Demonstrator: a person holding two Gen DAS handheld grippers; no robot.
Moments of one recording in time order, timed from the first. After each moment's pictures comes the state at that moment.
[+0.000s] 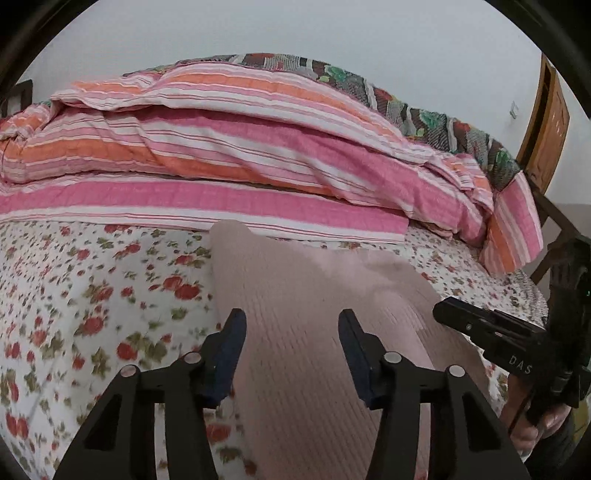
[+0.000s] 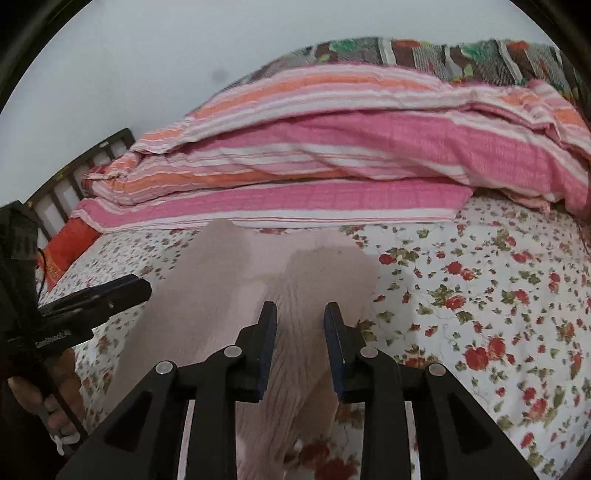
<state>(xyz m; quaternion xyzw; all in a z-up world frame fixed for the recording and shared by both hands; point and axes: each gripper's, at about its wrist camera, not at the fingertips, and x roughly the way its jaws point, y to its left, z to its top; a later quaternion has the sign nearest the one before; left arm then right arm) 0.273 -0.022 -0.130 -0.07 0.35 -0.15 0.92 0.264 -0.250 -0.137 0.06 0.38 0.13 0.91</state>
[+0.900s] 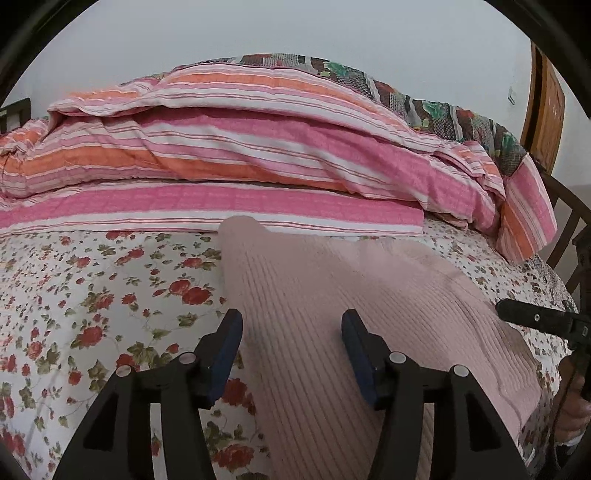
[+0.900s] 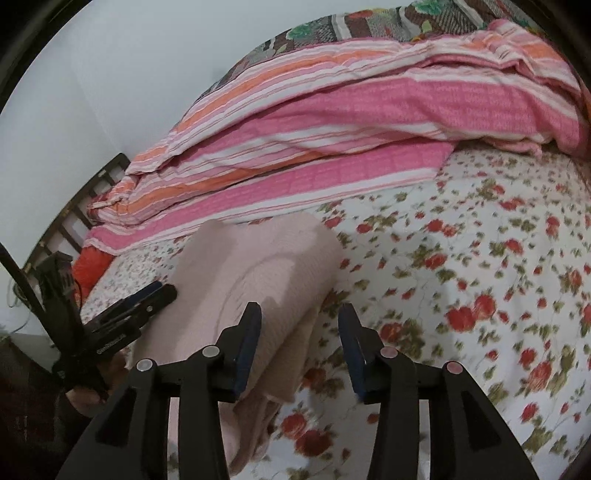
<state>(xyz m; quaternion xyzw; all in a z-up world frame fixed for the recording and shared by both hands) 0.275 -0.020 -0.153 -0.04 0.33 -0.14 0.93 0.243 -0.289 -0.144 0.15 0.41 0.16 0.89</state>
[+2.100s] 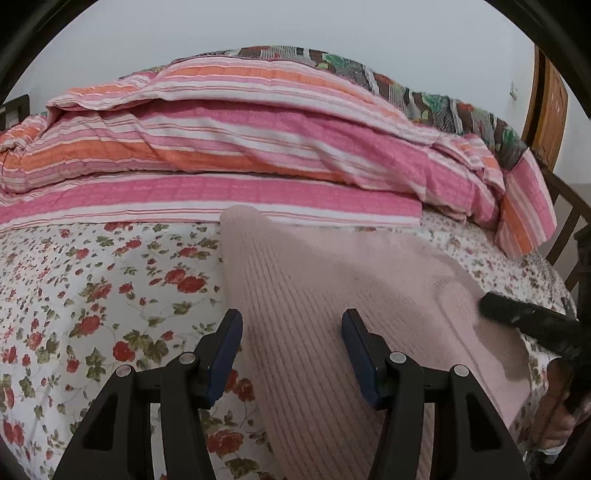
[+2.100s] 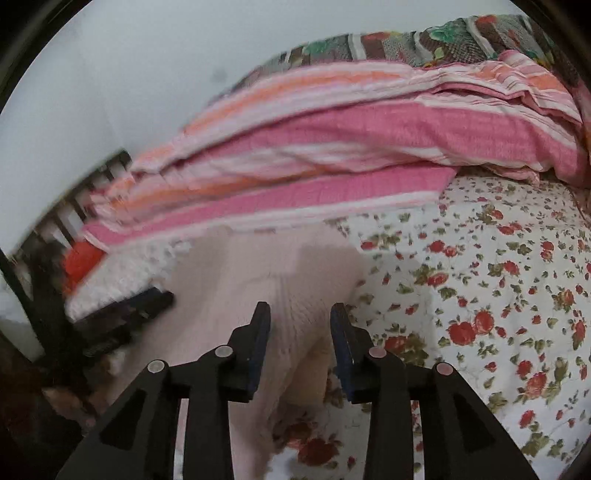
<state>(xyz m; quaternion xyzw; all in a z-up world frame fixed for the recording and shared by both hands) 0.270 -0.025 -0.152 -0.04 0.35 -0.13 0.93 0.249 -0.264 -0.156 0.07 0.40 0.12 0.91</state>
